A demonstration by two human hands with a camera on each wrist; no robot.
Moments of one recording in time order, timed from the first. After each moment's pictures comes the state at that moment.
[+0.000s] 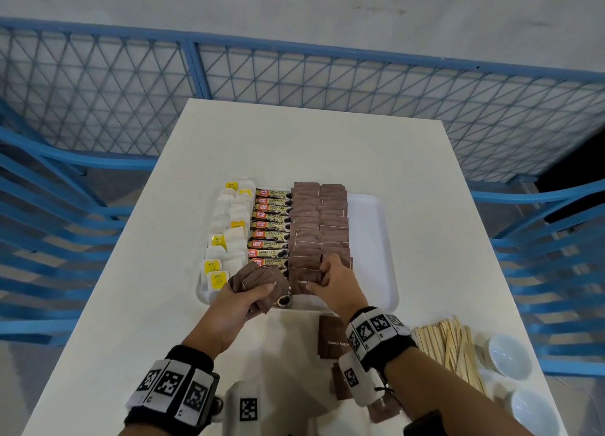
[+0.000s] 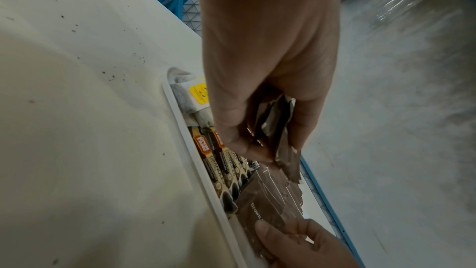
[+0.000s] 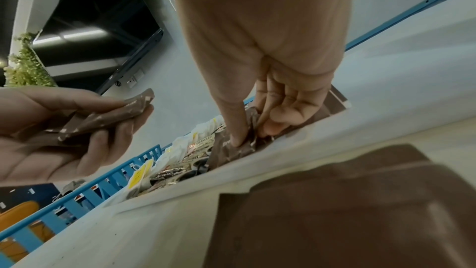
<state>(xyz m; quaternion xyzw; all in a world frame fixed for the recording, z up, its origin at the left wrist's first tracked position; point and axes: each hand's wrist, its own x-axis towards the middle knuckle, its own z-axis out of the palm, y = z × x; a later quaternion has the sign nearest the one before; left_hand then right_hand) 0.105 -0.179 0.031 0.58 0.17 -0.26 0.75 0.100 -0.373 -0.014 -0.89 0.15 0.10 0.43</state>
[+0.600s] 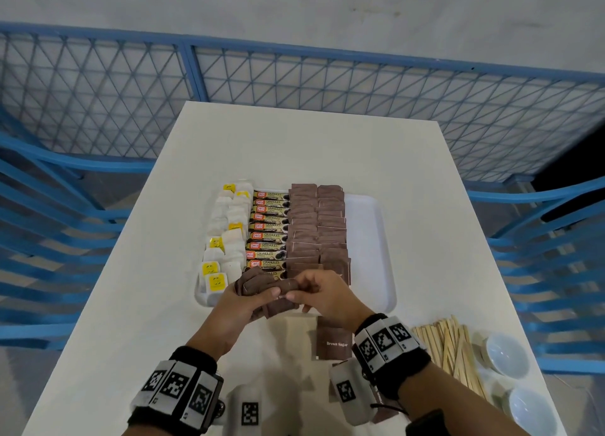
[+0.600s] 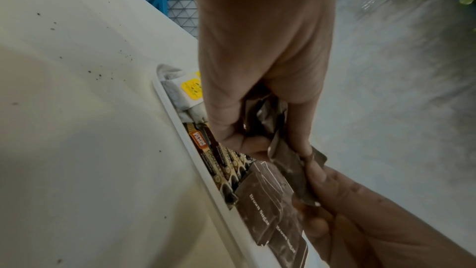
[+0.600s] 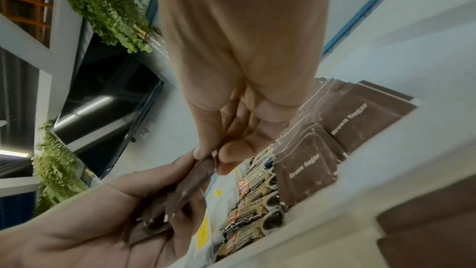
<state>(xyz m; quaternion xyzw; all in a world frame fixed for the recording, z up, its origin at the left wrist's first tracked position) 0.101 -0.184 0.034 0.61 0.16 -0.27 0.73 0.086 -0.358 0.019 -0.76 0.02 0.19 0.62</state>
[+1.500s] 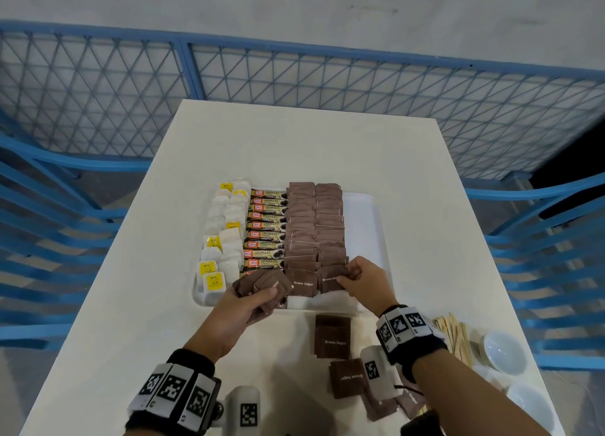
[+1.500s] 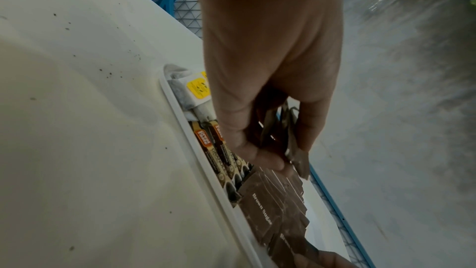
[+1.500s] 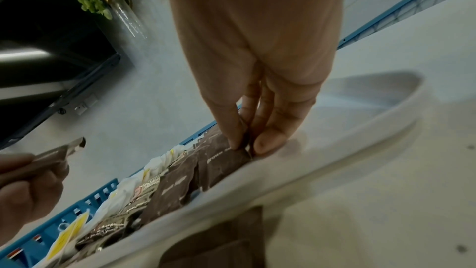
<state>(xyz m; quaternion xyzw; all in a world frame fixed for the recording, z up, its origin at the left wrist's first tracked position) 0.100 -0.184 0.030 0.59 0.15 -0.31 0.73 0.089 -0.426 -0.015 -0.86 0.22 0.08 0.45</state>
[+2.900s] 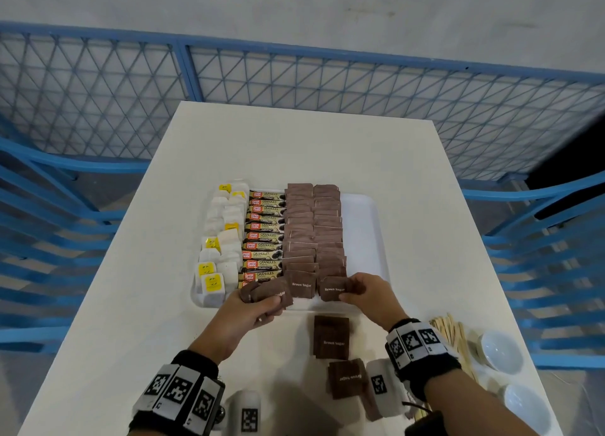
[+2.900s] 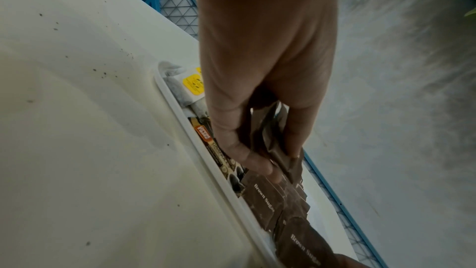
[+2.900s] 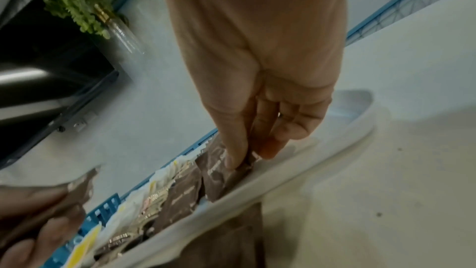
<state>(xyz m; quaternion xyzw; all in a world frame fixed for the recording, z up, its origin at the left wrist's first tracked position) 0.098 -0.185 0.017 0.64 0.14 -0.32 0.68 0.067 -0.430 -0.005 -0.88 0.19 0.14 0.41</state>
